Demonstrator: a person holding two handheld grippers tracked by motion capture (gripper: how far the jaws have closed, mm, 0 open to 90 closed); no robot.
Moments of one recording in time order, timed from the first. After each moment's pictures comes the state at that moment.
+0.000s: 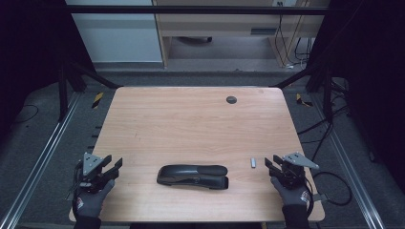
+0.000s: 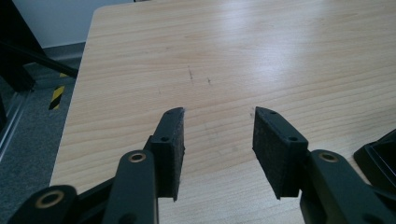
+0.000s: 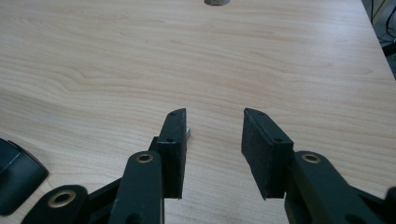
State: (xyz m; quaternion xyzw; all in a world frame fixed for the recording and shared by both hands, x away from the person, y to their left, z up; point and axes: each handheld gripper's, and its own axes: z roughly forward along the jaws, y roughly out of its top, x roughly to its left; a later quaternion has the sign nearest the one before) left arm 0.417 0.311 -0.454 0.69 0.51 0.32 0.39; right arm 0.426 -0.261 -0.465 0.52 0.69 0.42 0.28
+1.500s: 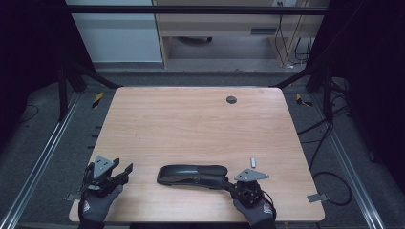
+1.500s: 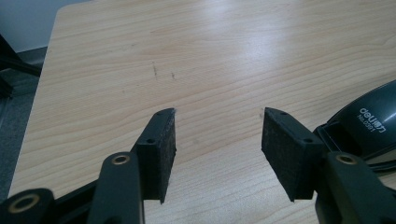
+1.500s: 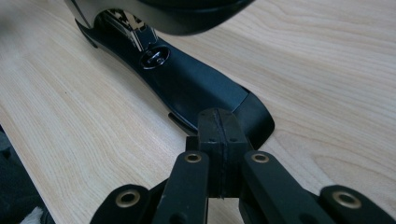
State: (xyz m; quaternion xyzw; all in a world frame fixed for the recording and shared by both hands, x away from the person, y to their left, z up) left arm 0.409 0.286 -0.451 0.73 0.48 0.30 0.38; right arm 0.396 -0.147 -0.488 0.41 0.80 0.42 0.11
